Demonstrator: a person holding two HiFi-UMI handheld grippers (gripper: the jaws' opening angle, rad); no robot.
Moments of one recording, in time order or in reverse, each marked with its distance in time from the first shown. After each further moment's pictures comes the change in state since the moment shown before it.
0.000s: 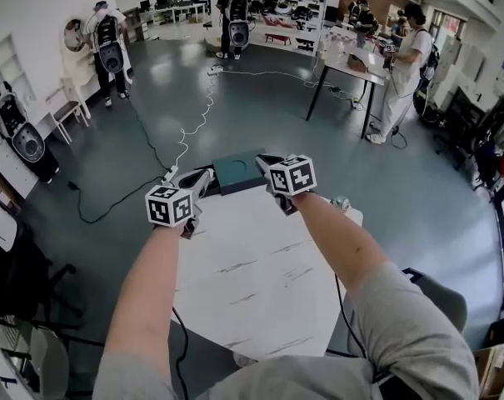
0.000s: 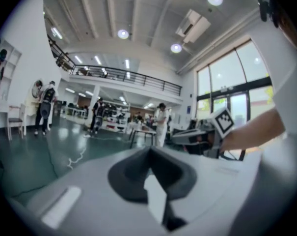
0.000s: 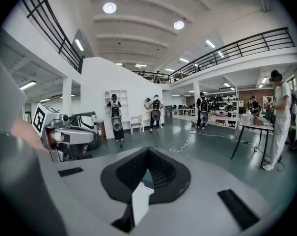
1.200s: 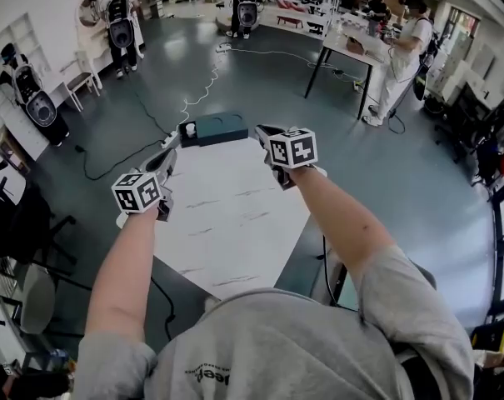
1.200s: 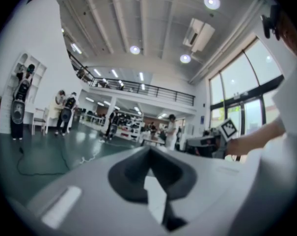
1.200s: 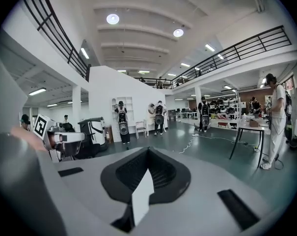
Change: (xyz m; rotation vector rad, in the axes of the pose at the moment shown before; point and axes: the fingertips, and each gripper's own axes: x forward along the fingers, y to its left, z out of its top) left arm -0.136 -0.164 0.013 -0.073 -0.127 0.202; right arm -0.217 0.021 -0.007 0.007 -0.058 0.052
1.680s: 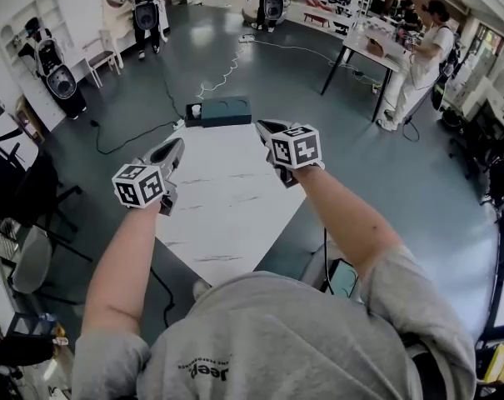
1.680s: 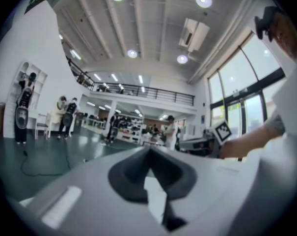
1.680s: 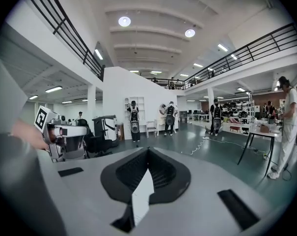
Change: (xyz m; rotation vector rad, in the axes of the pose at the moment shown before) left arm -0.031 -0.101 -0.004 0.032 -0.033 0.037; right arm -0.061 0.016 -0.016 -0.086 -0.001 0.134
